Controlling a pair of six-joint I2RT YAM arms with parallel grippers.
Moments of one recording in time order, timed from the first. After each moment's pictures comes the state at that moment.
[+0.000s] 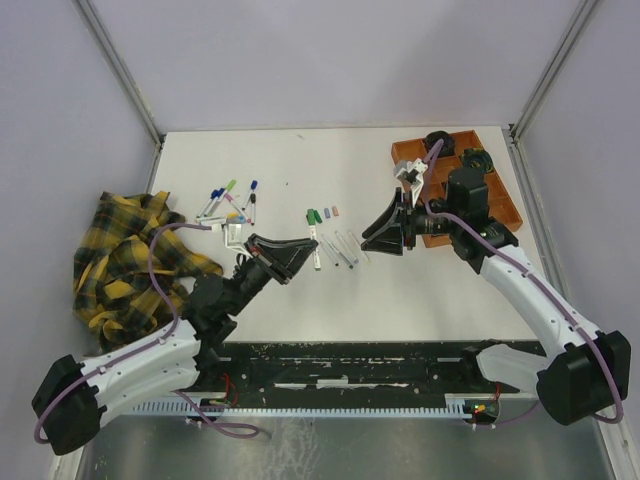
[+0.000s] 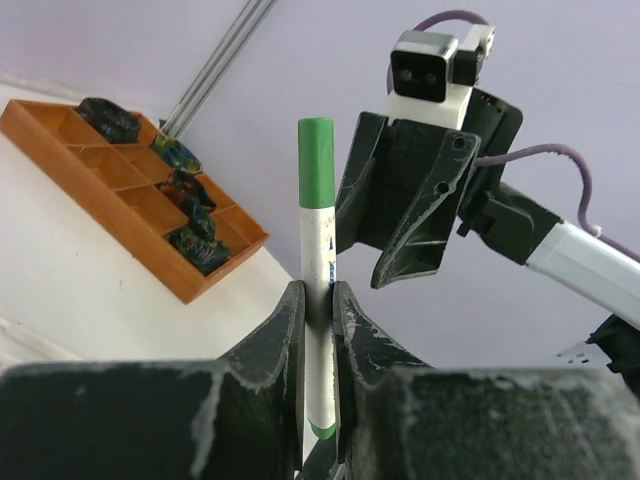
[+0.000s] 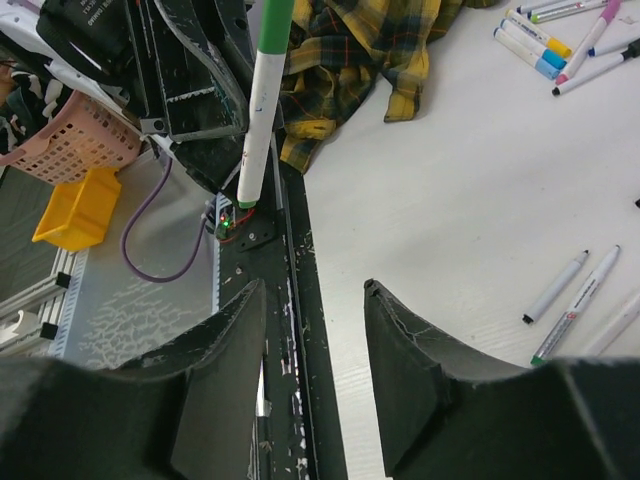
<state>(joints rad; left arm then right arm) -0.82 0.76 0.31 0.80 -0.02 -0.75 0.35 1.15 0.95 -0.11 -1.12 0.19</state>
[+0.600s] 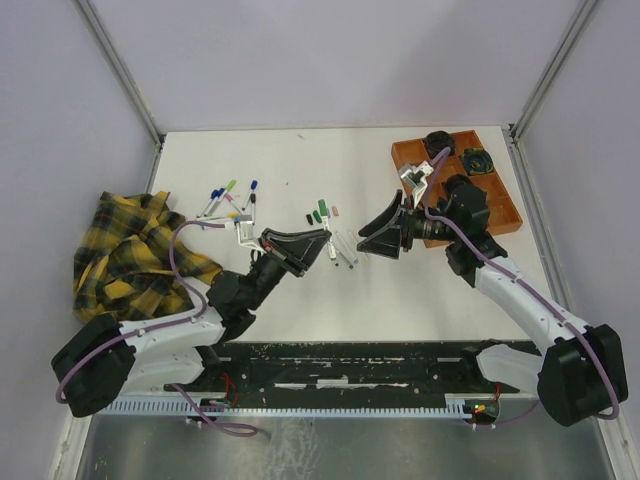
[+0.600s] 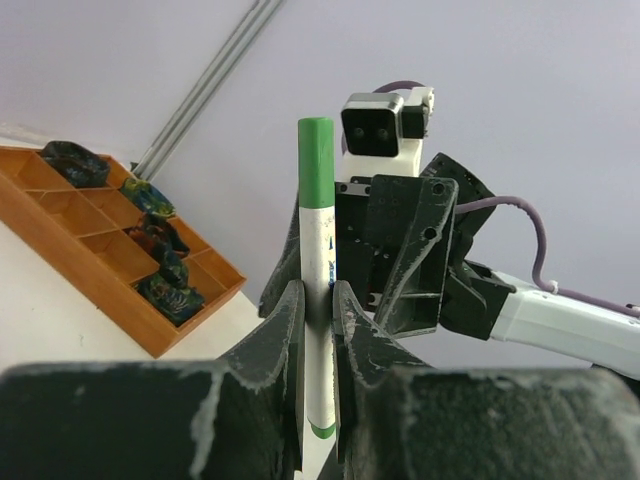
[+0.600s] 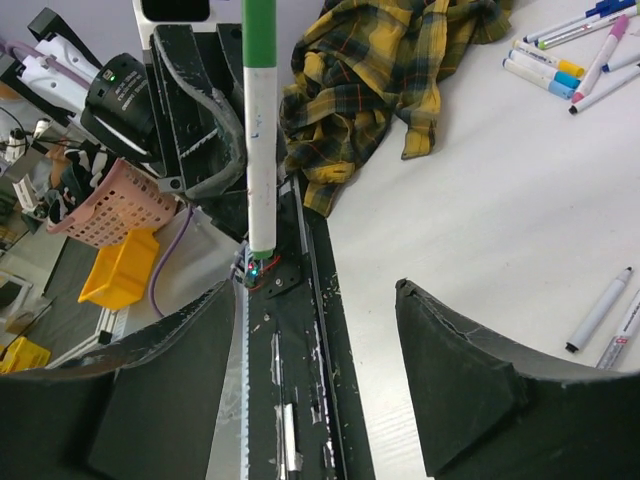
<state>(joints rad) -0.88 1.05 0.31 1.19 -0.10 -0.75 0.36 1.15 0.75 0.35 -1.09 0.55</state>
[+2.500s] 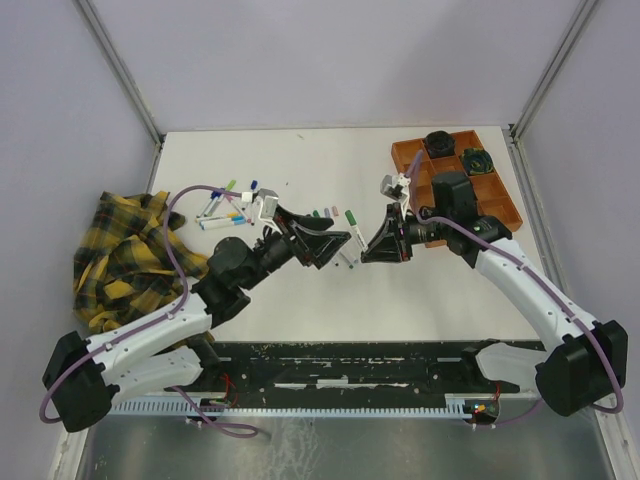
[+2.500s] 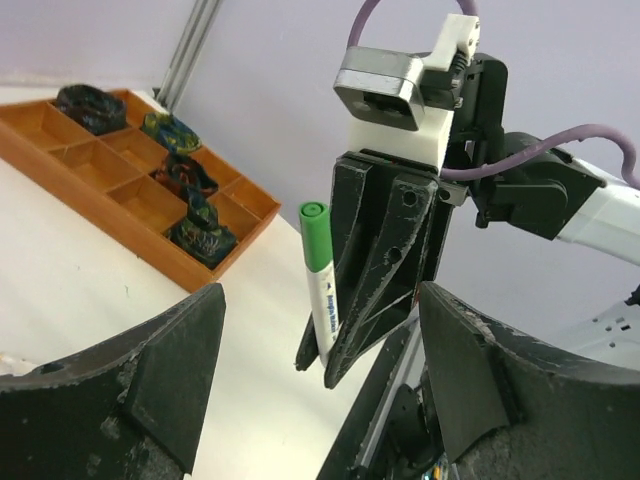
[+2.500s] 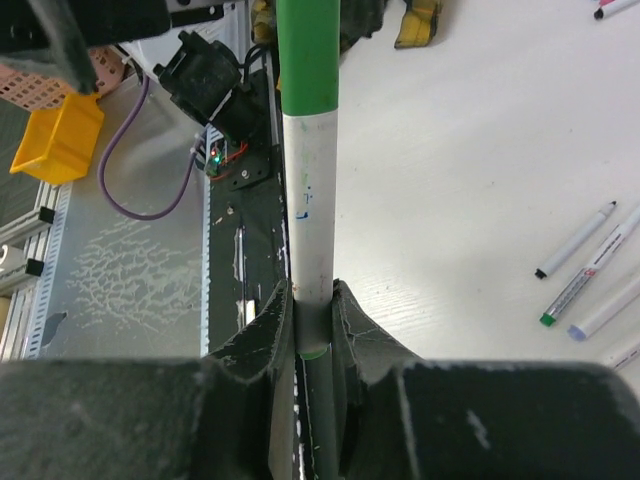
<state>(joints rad) -0.86 0.97 0.61 0.60 0.07 -0.59 0.40 1.20 1.00 -0.38 -1.10 -0.07</state>
